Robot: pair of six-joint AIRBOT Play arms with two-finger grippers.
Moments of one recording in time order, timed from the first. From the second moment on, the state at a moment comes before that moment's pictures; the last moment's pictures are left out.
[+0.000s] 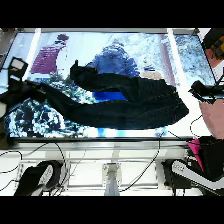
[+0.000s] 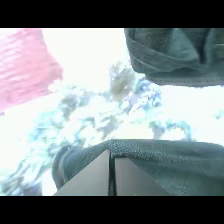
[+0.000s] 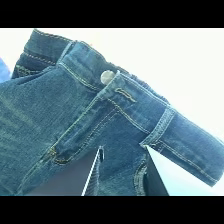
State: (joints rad) left arm 0.14 -0.66 0.83 1.29 -0.78 -0.77; right arm -0.48 -1.22 1.09 -1.24 1.03 1.60
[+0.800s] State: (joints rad) left arm 0.15 -0.92 0.83 1.64 -0.96 -0.97; right arm -0.48 -1.22 1.09 -1.13 1.07 1.60
